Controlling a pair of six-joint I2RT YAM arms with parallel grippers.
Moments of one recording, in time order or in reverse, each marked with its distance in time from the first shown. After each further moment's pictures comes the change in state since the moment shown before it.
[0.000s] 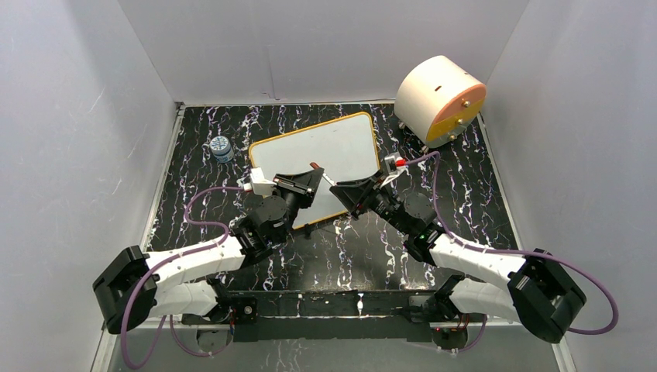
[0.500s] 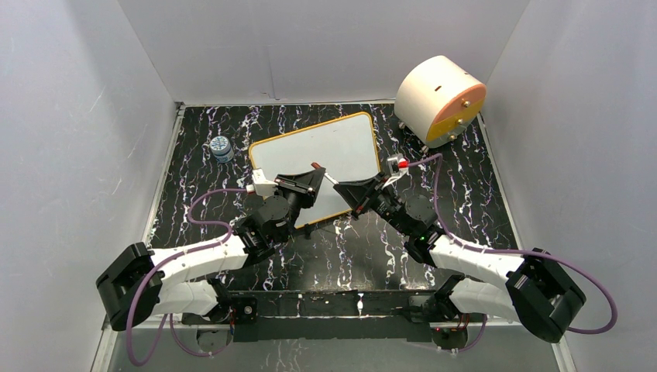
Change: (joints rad) left arm 0.000 0.033 0.000 0.026 0.002 -0.068; right arm -0.002 0.008 -0.024 0.048 0.031 -0.008
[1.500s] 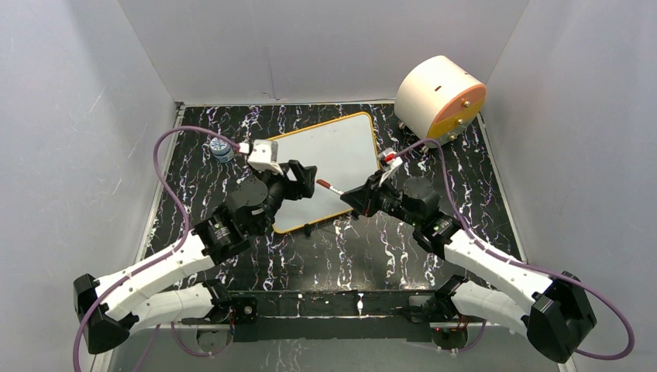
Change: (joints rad) left arm -0.003 -0.244 0.282 -0.571 0.068 1.073; right arm -0.070 -0.140 0.158 -0.608 -0.166 -0.200
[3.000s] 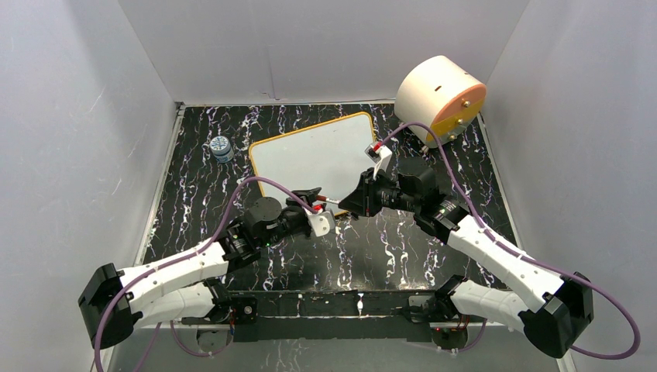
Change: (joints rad) left arm 0.000 0.051 -0.258 0.196 0.557 1.173; right arm -0.010 0.044 0.287 -0.486 -0.184 0.005
